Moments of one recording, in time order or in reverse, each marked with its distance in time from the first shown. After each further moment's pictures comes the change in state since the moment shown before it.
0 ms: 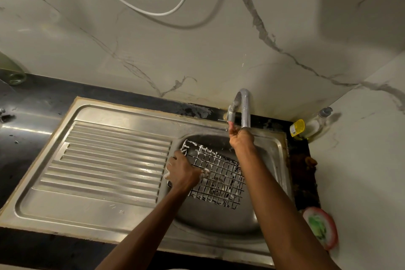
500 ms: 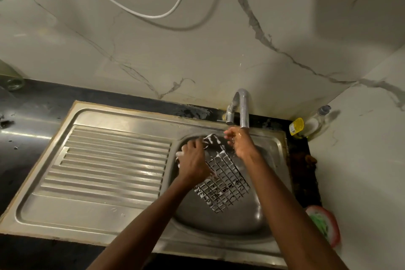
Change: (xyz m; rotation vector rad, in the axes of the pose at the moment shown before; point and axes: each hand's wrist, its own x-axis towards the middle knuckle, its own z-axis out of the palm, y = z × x) left_hand 0.015 0.027 0.002 0.352 -0.089 0.475; right_hand -0.004 -0.002 -0.016 -0.866 -0.284 -0.128
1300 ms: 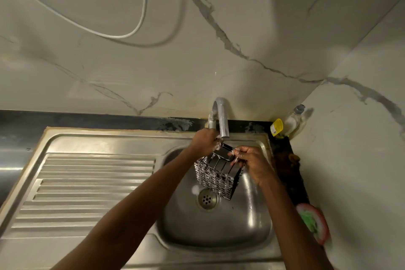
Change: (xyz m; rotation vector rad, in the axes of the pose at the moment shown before) left_hand 0.100 0.077 -0.024 -0.033 -0.149 0.460; right_hand -0.040 0.015 -0.095 -0.112 -0.111 -0.305
